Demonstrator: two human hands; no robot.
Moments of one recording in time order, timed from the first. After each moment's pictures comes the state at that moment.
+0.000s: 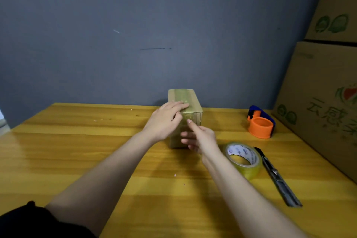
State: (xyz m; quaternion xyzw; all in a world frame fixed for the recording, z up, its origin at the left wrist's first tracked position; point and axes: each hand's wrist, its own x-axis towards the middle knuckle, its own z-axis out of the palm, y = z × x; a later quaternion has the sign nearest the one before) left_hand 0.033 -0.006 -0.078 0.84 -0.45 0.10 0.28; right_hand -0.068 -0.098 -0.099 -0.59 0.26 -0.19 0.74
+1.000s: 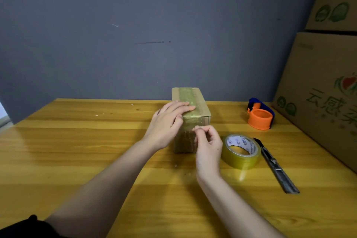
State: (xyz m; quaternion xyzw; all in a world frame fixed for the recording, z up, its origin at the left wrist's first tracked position) left_hand -0.003 0.011 -0.096 0.82 -0.46 0.11 0.34; right_hand -0.107 -0.061 -0.121 -0.54 0.16 -0.46 0.68
